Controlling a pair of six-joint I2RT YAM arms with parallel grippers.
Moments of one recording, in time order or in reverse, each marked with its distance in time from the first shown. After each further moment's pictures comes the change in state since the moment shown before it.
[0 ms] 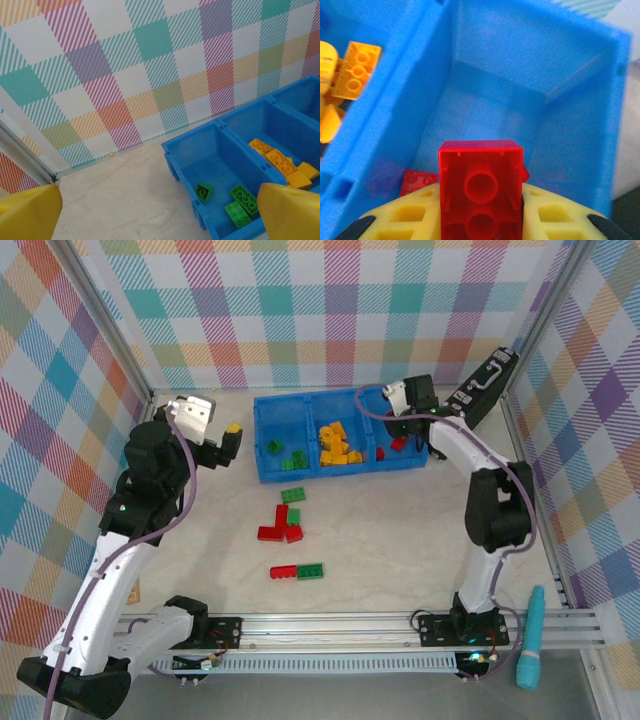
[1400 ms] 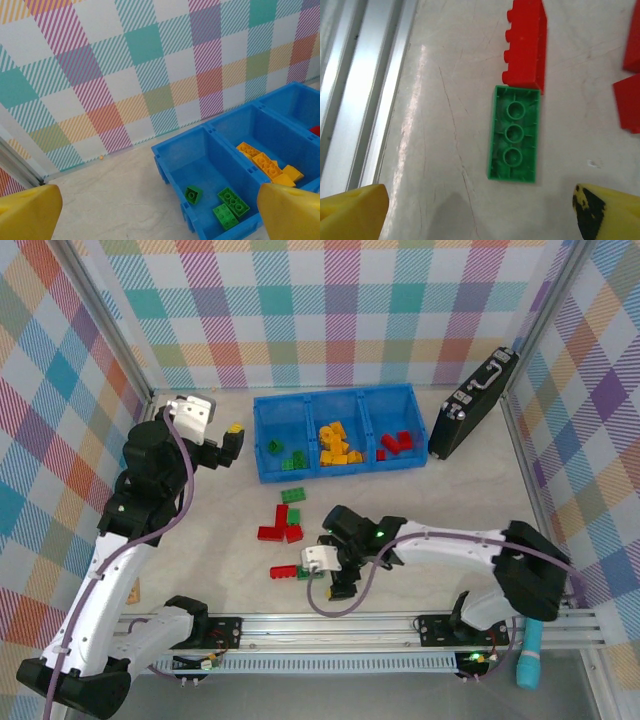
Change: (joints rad) left arm 0.000 -0.010 0.006 -0.005 0.042 -0.026; right arm 0.828 -0.435 -0.707 0.021 -0.286 -0.376
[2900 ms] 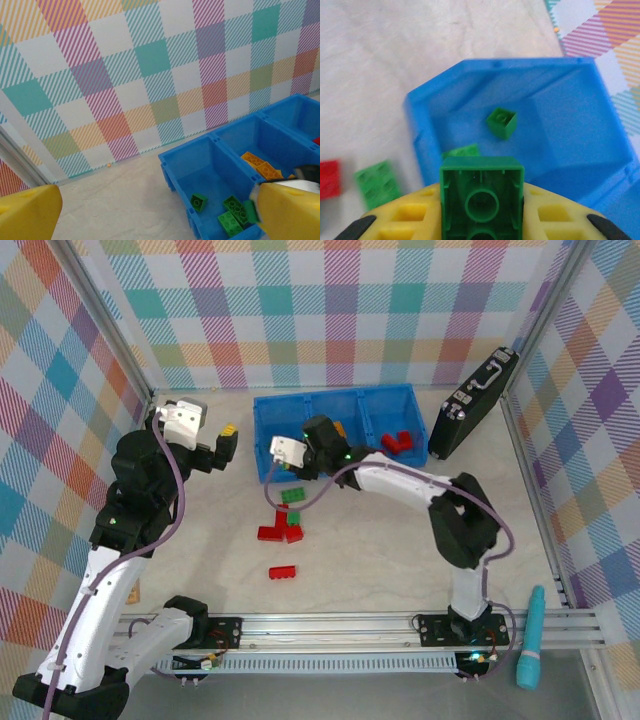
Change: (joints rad) left arm 0.001 -0.063 -0.013 0.006 -0.019 0.005; right arm -0.286 0.466 0.673 0.258 0.239 -0.111
